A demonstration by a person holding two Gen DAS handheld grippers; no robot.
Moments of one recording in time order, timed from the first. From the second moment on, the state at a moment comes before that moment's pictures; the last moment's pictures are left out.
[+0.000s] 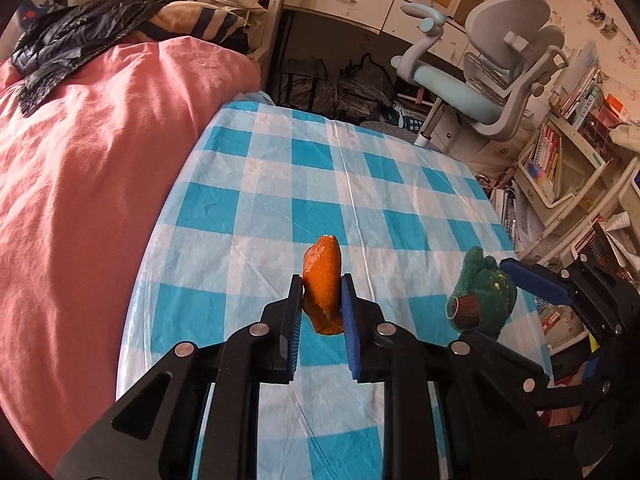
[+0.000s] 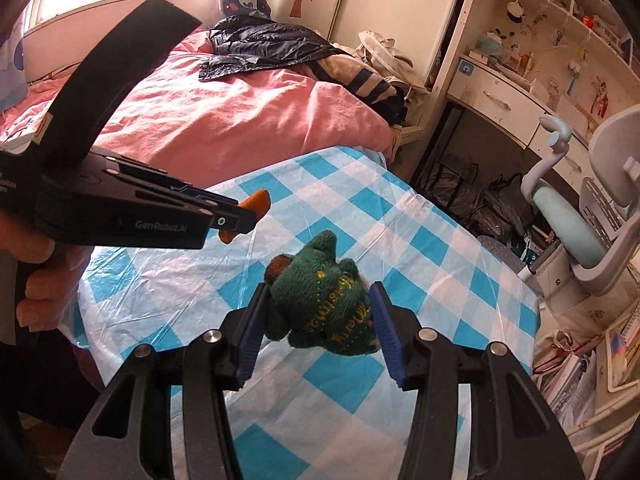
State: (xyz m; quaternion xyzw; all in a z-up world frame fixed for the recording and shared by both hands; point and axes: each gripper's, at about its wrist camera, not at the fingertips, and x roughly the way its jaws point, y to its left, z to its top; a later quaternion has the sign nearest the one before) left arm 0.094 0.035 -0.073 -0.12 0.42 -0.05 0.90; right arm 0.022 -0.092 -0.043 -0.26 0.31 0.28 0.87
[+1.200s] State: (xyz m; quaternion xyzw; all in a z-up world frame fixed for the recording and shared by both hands) left arm -0.102 0.017 -0.085 -0.13 0.40 -0.07 0.90; right arm -0.119 -0.143 -0.047 -0.15 0.30 0.25 0.91
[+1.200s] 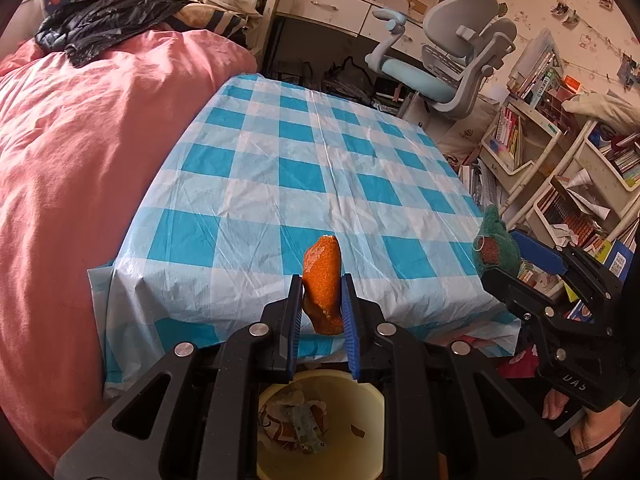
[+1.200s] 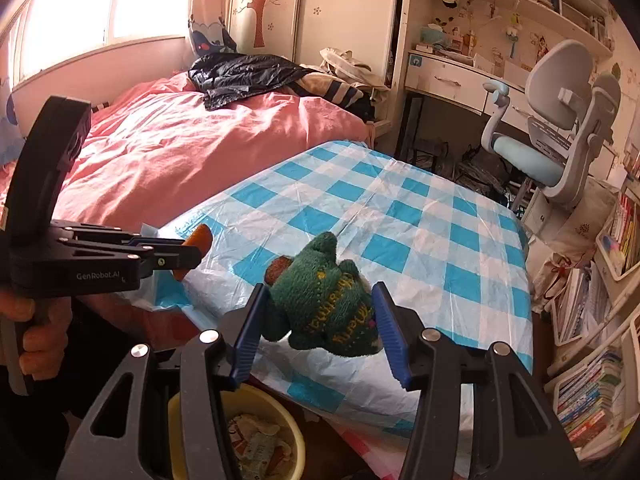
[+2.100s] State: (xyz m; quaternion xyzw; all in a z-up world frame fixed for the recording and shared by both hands) left arm -0.143 0.016 -0.084 -0.12 0.38 -0.05 0.91; right arm -0.167 -0.166 -0.068 -0.06 0.33 0.29 0.90
